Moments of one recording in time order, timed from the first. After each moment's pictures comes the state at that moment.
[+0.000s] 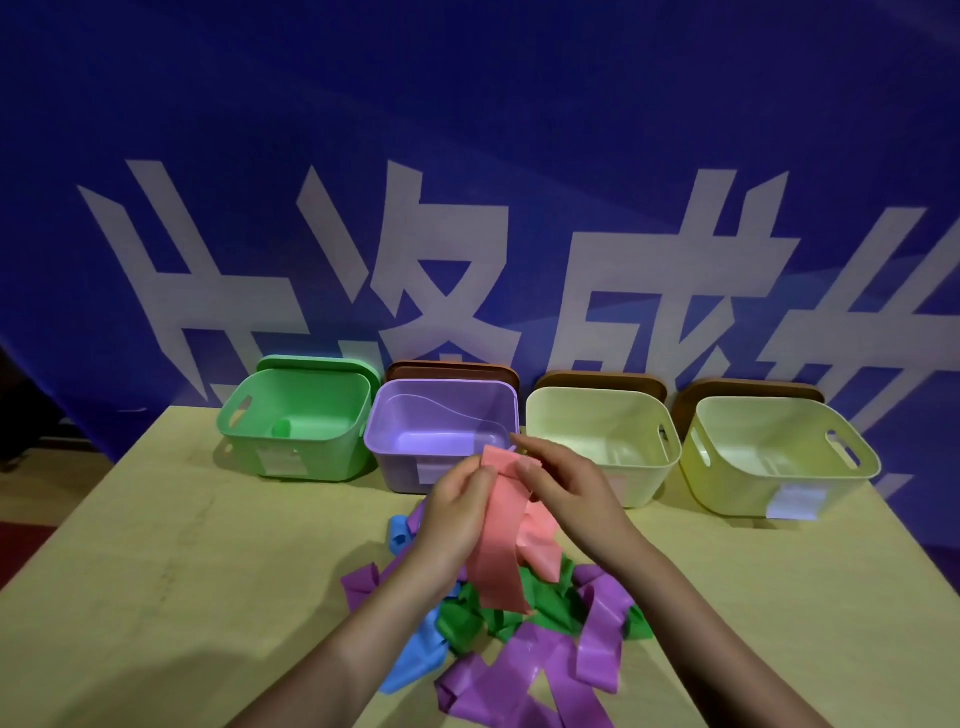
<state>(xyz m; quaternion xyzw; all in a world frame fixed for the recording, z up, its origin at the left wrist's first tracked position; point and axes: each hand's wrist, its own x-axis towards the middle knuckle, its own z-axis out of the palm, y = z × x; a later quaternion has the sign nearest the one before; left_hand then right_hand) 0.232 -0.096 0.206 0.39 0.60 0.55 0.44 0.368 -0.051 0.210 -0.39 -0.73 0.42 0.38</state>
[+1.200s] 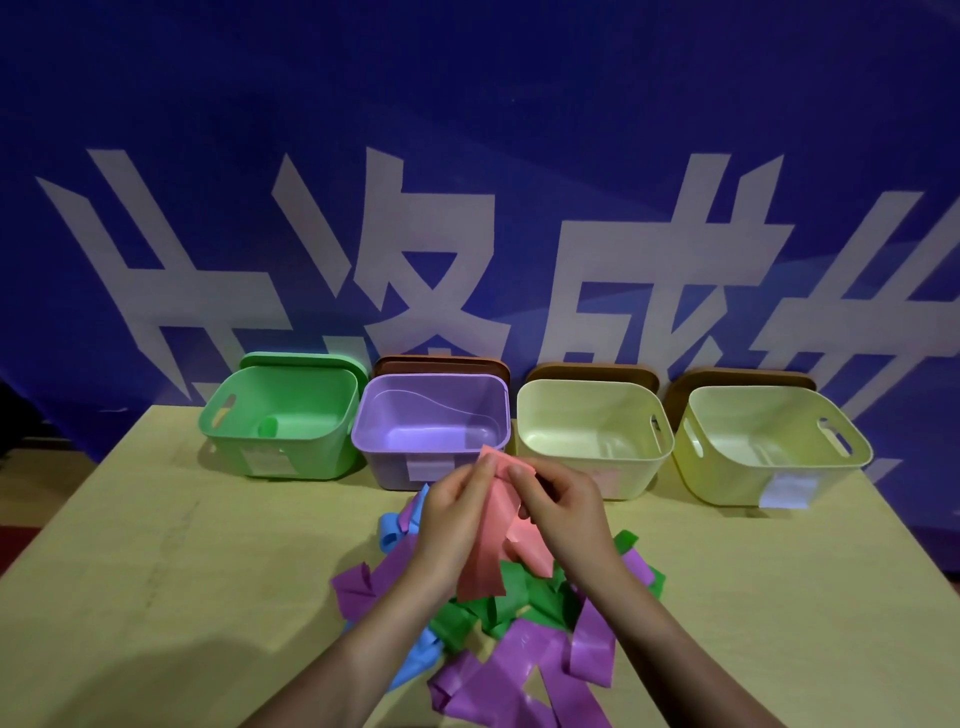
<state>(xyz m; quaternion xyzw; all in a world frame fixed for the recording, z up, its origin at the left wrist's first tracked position) 0.243 -0.089 0.195 0.32 0.57 0.58 0.48 0.358 -0.062 0.192 -0.43 -0.64 0.43 0.46</state>
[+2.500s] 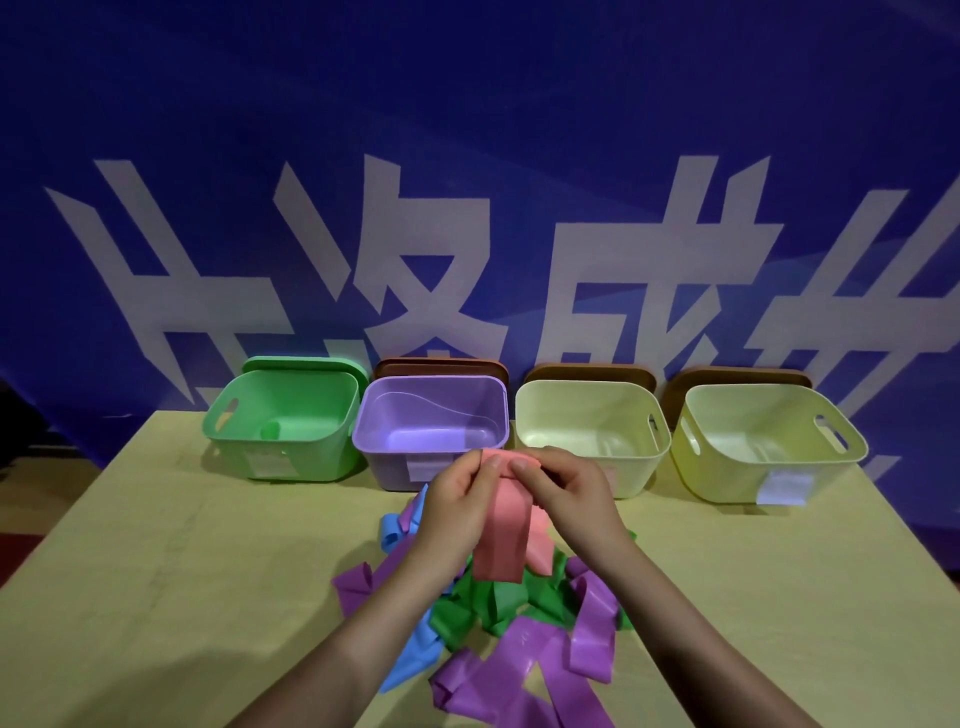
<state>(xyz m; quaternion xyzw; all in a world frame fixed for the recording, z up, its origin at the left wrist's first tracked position) 0.239 -0.086 0.192 0.47 0.57 0.54 0.40 0.370 -0.059 0.206 -0.39 -0.67 0.45 0.45</state>
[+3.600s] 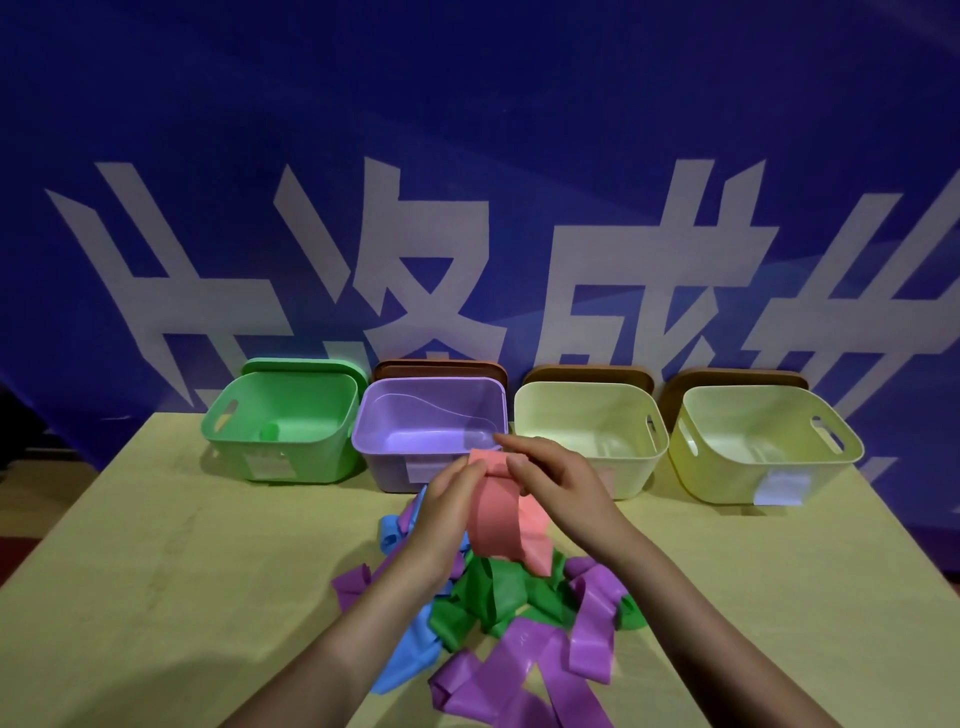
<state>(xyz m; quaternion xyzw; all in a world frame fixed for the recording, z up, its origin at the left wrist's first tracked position) 0.235 -0.087 0.196 0.34 0.56 0.56 0.51 0.373 -0.049 0.208 -0.39 -0.71 0.45 0.38</state>
